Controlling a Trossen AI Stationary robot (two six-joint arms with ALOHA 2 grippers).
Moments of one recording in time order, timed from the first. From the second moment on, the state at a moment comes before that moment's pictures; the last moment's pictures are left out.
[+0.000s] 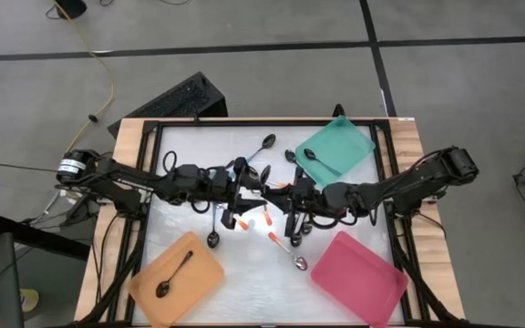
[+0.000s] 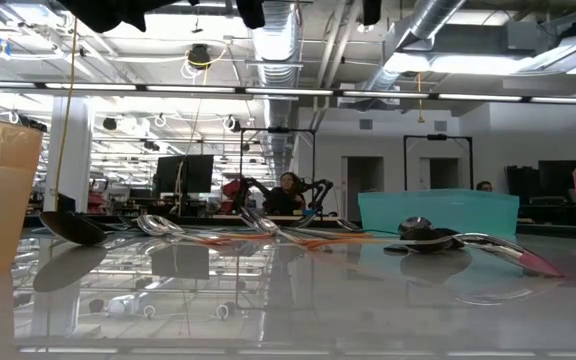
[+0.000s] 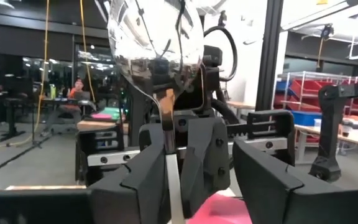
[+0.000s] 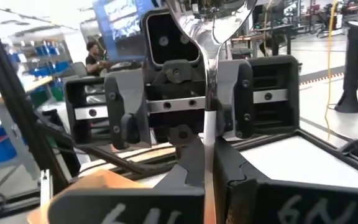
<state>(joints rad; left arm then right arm) -0.06 1.44 0.77 0.93 0.10 -0.11 0.26 1.46 0.96 0.55 0.47 0.19</state>
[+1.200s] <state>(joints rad) -0.02 1.40 0.76 0.67 0.11 -0.19 0.77 1.26 0.96 -0.77 0.51 1.67</state>
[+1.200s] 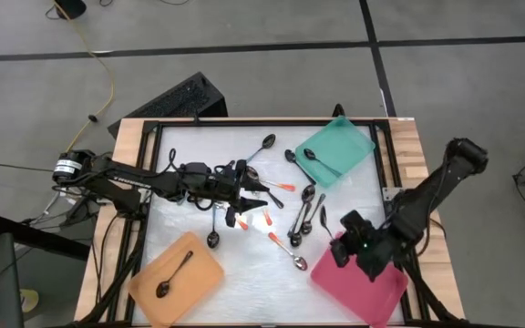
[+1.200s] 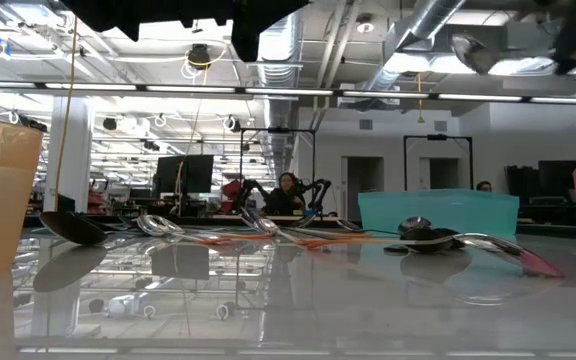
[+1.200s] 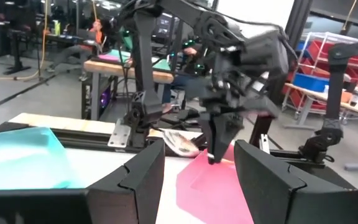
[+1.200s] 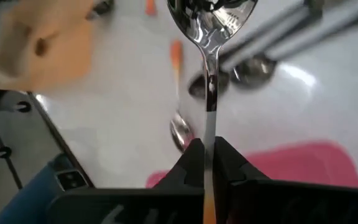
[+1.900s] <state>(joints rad) -0.02 1.40 0.76 0.66 0.09 -0.21 0.93 1.49 0.96 -0.83 0.09 1.97</state>
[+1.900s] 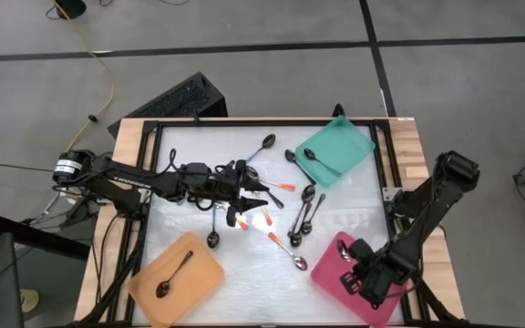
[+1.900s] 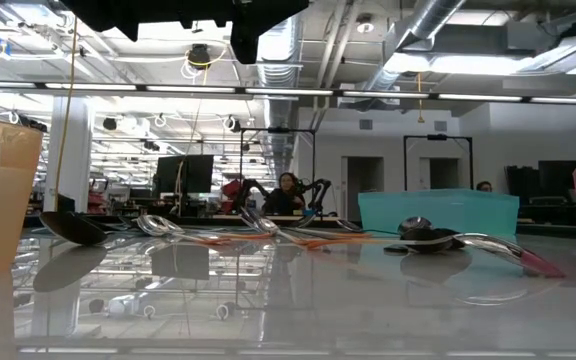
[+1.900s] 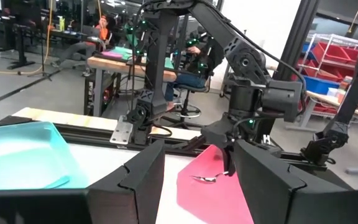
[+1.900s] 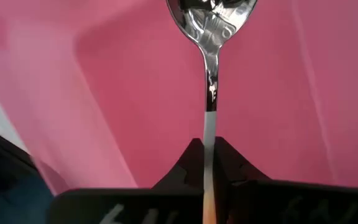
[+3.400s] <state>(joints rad) 0.05 1.22 0.76 0.60 0.20 -0.36 0.71 1.19 1.13 -0.51 0.86 0.69</state>
